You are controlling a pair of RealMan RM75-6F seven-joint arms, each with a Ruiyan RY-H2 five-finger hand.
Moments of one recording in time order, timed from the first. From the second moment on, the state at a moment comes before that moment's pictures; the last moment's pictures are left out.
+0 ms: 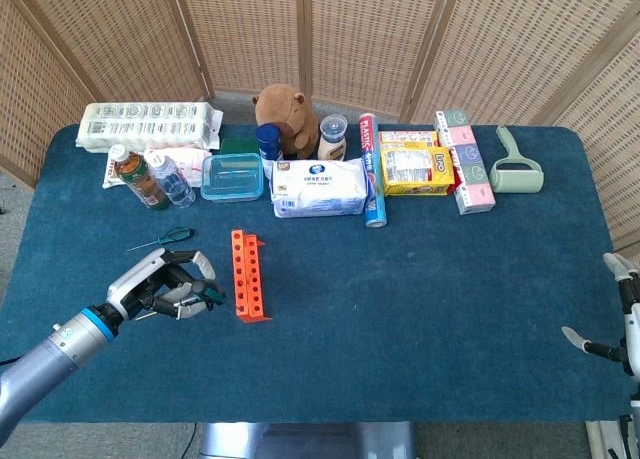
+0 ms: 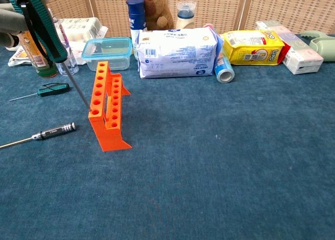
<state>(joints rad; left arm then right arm) -0.53 -0.85 -0.23 -2.01 1.53 0.73 -1.24 0.03 -0.99 0.15 -1.75 -1.35 1.46 0.20</state>
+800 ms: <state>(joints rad) -0.59 -0.84 -0.18 -2.01 1.52 0.76 -1.22 0.03 -0.99 0.15 -1.76 -1.35 1.47 0.21</state>
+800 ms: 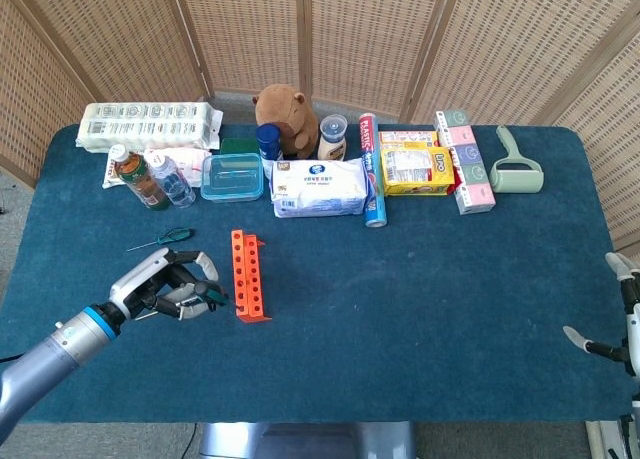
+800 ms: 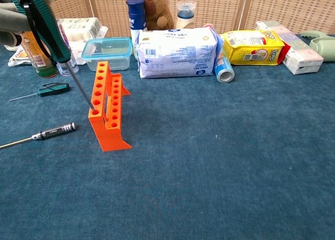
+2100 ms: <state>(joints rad) -0.62 -0.84 -0.16 -2.01 1.47 0.77 -1.17 0.03 -0.99 0.15 -1.76 -1.35 1.47 0.20</state>
